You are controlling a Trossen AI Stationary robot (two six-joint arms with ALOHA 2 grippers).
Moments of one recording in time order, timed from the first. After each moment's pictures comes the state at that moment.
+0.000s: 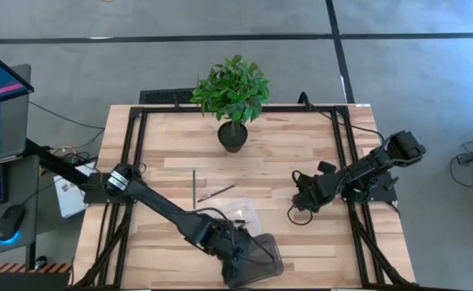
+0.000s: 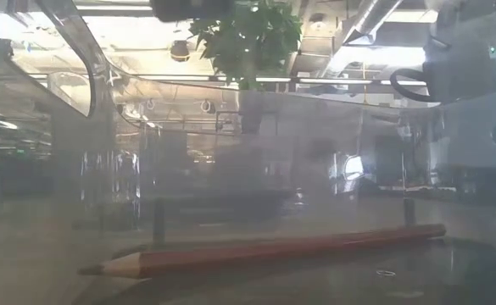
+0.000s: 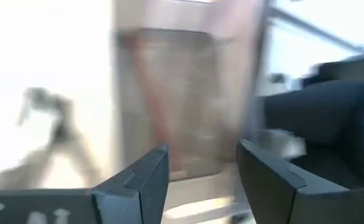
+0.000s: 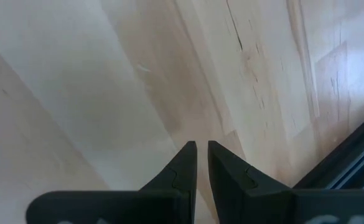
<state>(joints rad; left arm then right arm) -0.52 2.05 1.80 -0.76 -0.05 -0.78 0.37 1.51 0.68 -1.03 0.33 0.79</state>
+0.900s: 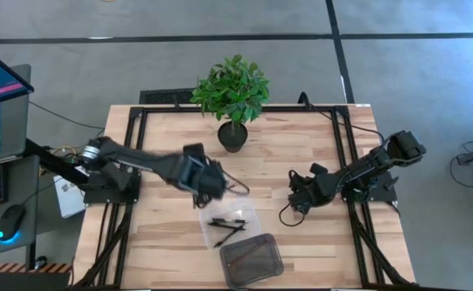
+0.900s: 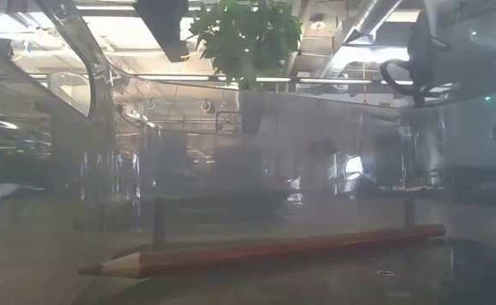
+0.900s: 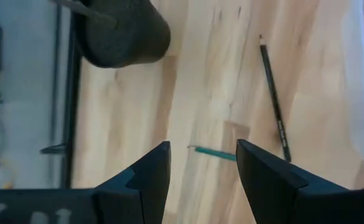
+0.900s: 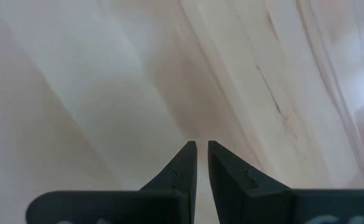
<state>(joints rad) -0.23 1.71 1.66 -1.40 -0.50 -0.36 0.34 1.51 0.68 -0.82 0.37 0.79</state>
